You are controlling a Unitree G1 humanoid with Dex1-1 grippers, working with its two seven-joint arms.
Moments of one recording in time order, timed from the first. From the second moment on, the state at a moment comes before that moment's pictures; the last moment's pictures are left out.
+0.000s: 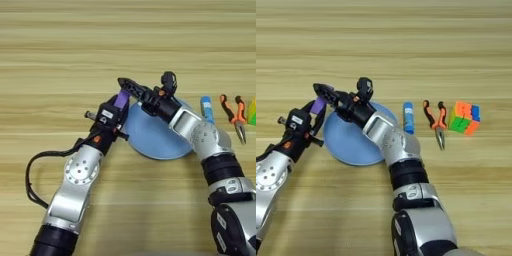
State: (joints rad) left arm -0.03 0.10 -0.20 -0.03 0.08 -0.09 -0.14; right arm -0.57 0.14 -0.11 0.47 0.63 0.49 0.53
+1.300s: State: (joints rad) left arm -0.03 0.10 -0.20 -0.03 0.08 -0.08 -0.15; right arm -0.59 0.13 -0.11 0.52 0.67 0.45 0.56
